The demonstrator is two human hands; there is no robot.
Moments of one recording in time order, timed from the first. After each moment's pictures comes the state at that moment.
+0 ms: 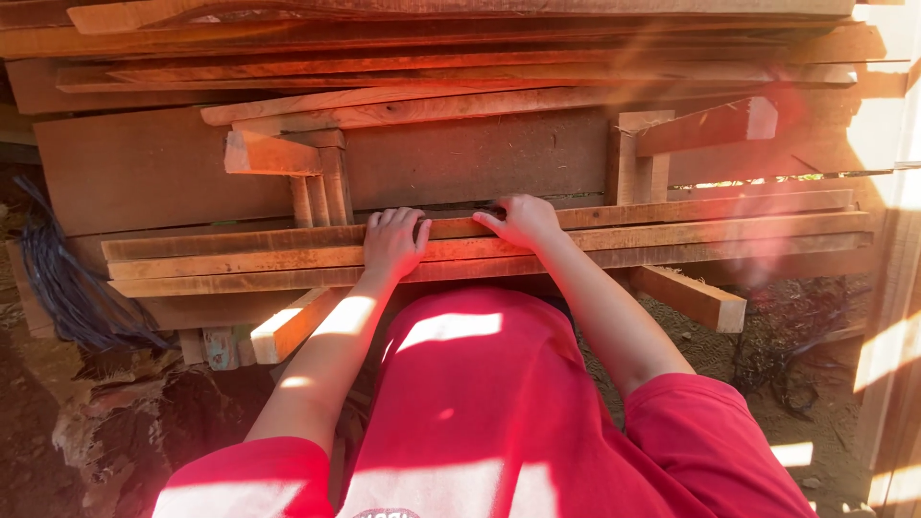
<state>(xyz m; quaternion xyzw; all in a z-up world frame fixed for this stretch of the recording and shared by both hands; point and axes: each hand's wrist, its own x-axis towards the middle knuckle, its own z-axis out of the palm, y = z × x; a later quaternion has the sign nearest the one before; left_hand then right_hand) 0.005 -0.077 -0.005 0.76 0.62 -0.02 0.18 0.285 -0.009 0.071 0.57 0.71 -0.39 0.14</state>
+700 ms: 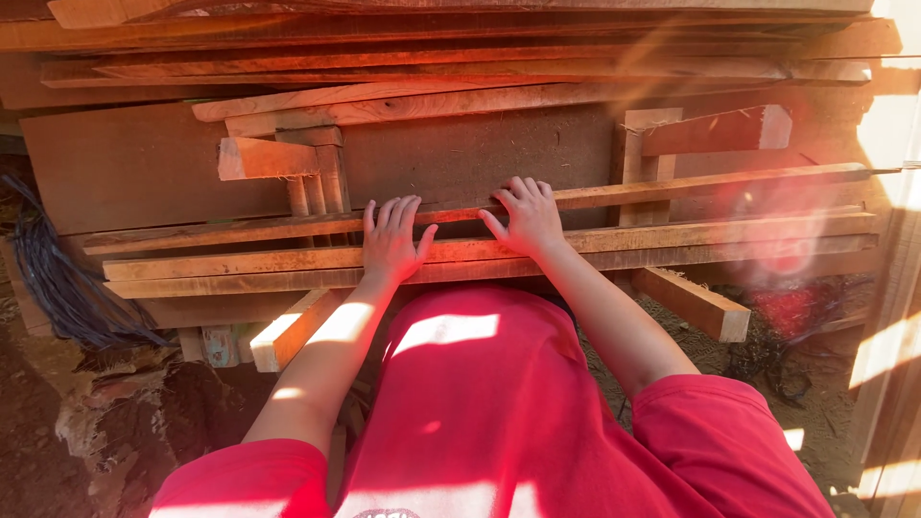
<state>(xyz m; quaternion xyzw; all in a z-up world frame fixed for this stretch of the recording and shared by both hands) 0.008 -0.075 0.005 0.79 0.60 0.08 0.12 0.291 -0.018 0.023 0.51 0.84 -0.12 -0.17</state>
